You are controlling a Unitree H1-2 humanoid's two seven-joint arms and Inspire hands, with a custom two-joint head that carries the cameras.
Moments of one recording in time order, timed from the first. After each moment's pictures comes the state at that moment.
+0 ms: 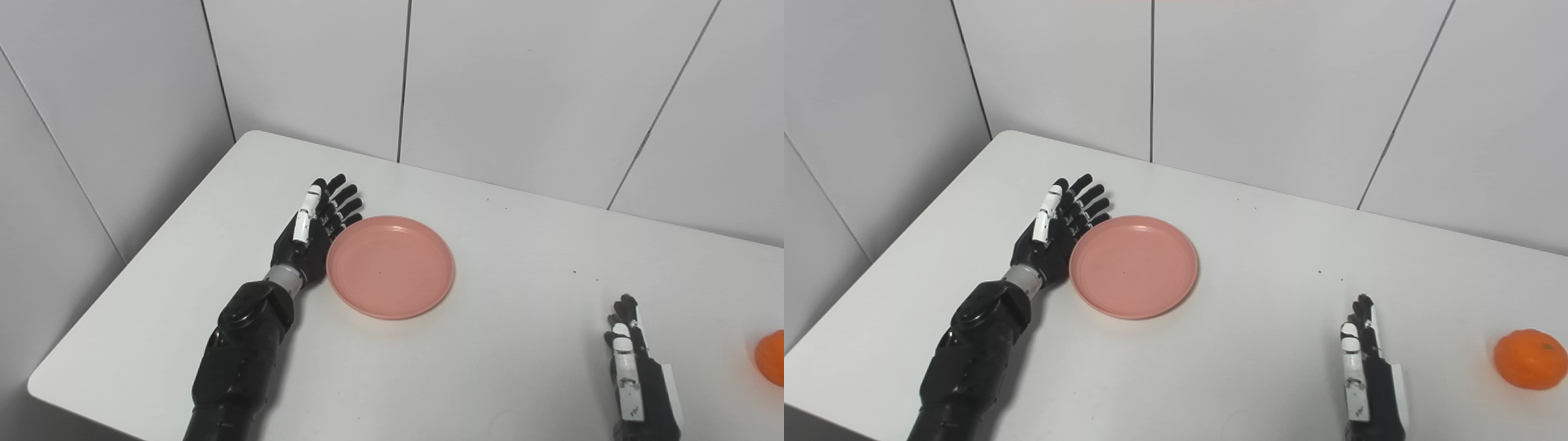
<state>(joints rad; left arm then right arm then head) -0.33 0.14 0.22 0.17 -0.45 0.30 -0.12 0.02 0.03 0.06 -0.16 -0.06 0.06 0.01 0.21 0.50</state>
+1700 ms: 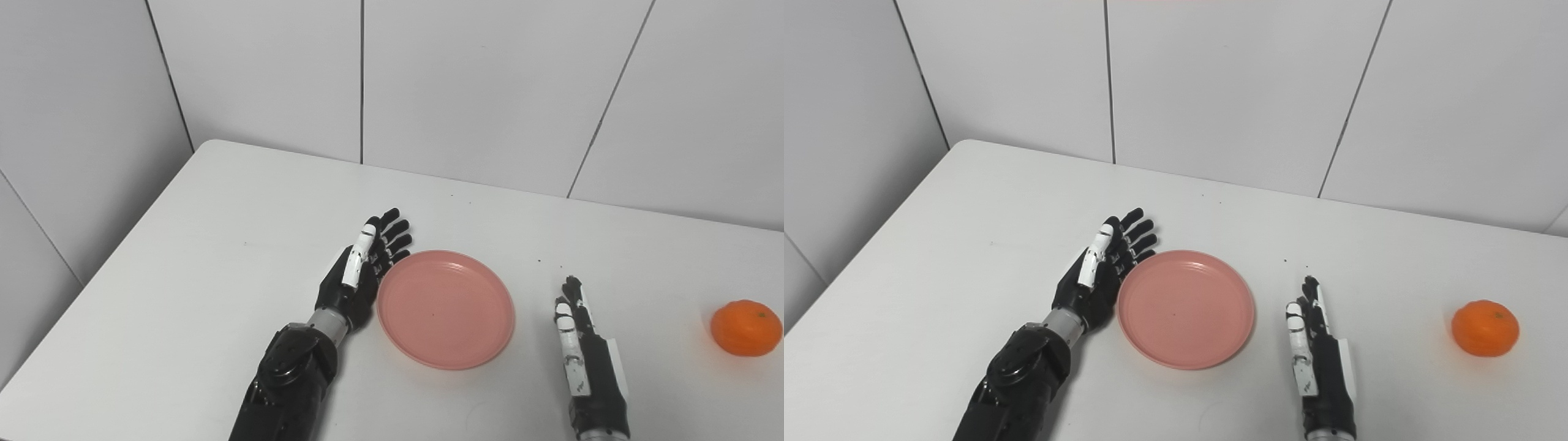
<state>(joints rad) -0.23 -0.03 -0.01 0.02 -0.31 0.30 -0.10 0.02 0.08 0.10 -0.18 -0.18 0.11 -0.03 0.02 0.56</state>
